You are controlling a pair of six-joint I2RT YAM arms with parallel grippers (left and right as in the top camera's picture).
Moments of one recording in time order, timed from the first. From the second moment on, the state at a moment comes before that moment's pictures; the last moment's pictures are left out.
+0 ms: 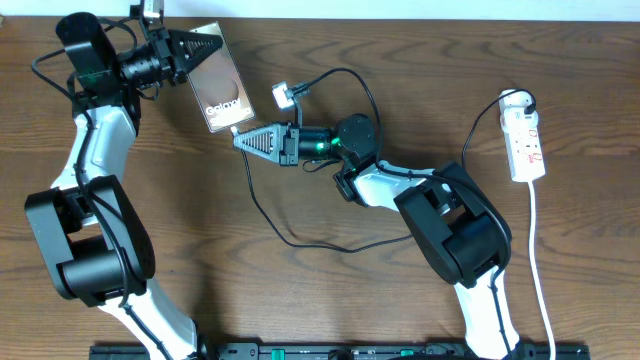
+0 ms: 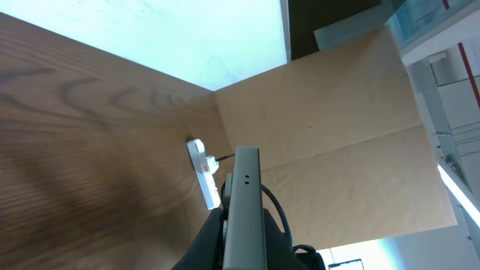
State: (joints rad) left arm 0.25 1.95 1.42 0.37 1.41 -1.01; right arm 0.63 2.22 1.23 1.34 -0.97 1.30
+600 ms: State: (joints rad) left arm 0.25 1.95 1.42 0.37 1.43 -1.01; right arm 0.62 2.22 1.23 1.32 -0.98 1.30
